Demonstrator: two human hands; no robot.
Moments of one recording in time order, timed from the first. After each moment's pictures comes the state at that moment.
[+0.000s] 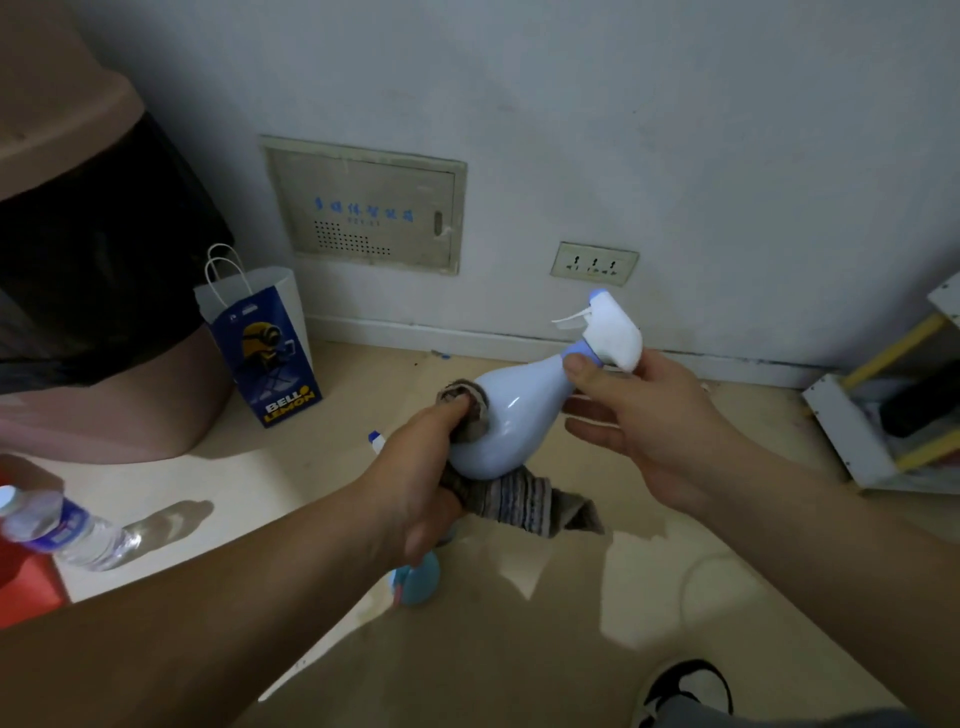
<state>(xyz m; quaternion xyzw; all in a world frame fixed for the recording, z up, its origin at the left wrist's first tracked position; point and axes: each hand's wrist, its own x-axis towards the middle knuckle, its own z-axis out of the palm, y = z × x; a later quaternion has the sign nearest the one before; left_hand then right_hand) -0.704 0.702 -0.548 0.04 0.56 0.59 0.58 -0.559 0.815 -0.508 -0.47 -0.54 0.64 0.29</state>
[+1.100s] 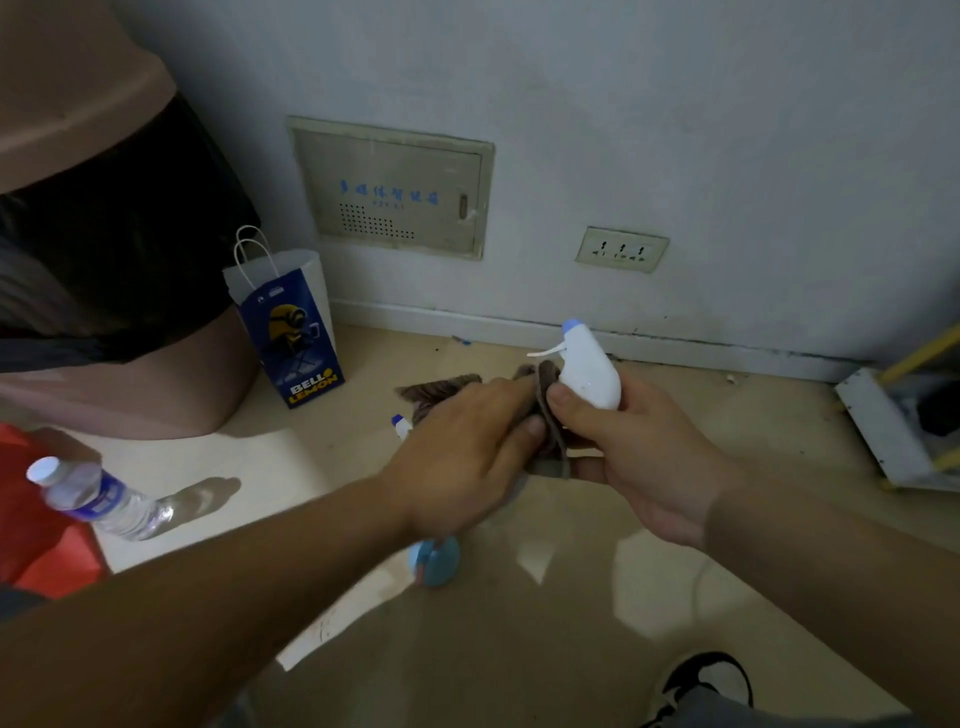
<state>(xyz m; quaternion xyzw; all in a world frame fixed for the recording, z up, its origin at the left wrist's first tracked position) -0.724 0.692 -0.579 0.67 0.65 0.33 0.16 -0.569 0.782 -0.530 -0.40 -0.53 0.71 0.22</state>
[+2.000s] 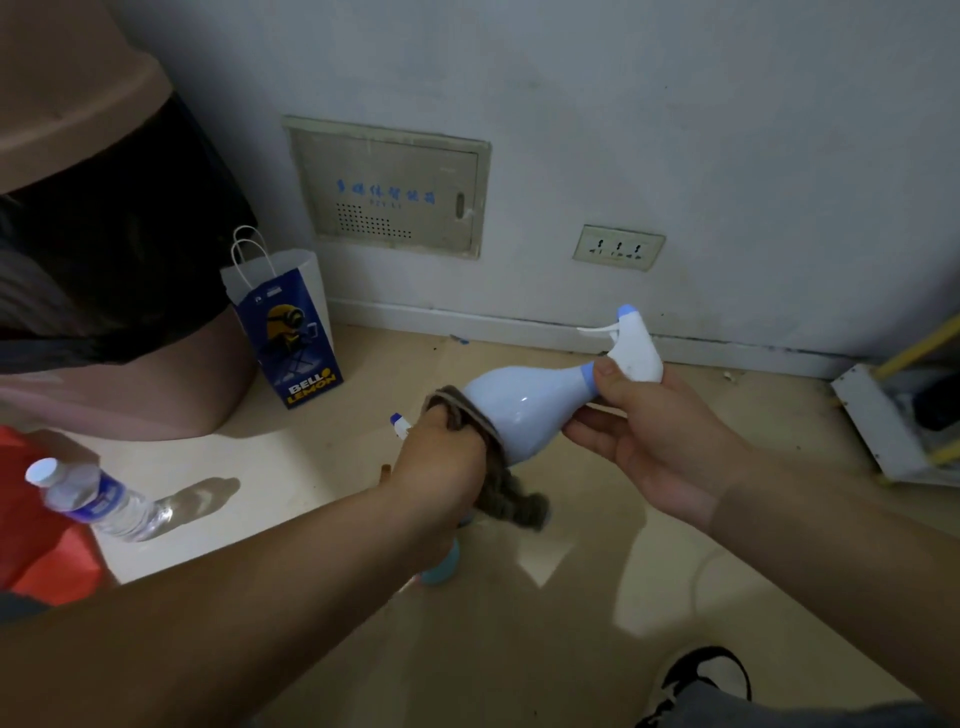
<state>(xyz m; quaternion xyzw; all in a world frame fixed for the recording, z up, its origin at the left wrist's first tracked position) -0.709 0.693 -0.588 0.12 0.68 0.54 0.49 -0.565 0.808 -0.537 -0.42 -0.41 0.75 0.29</state>
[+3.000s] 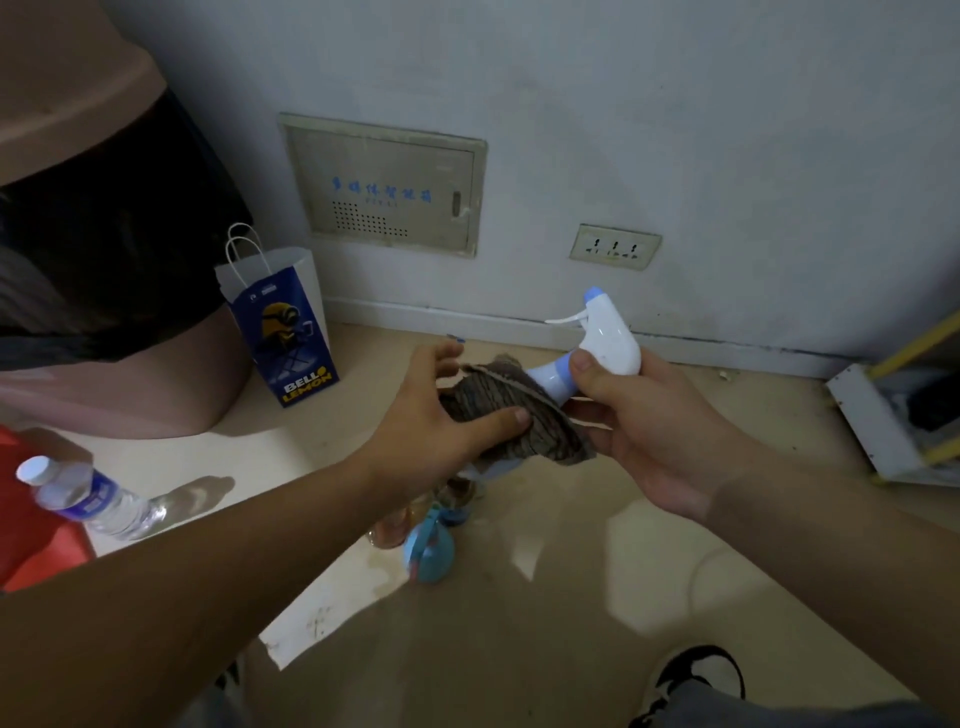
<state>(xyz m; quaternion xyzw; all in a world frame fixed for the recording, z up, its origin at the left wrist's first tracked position) -0.741 0.694 -0.577 0.40 0.68 0.49 0.36 -0.565 0.800 -0.521 -0.41 -0.52 0.71 0.24</state>
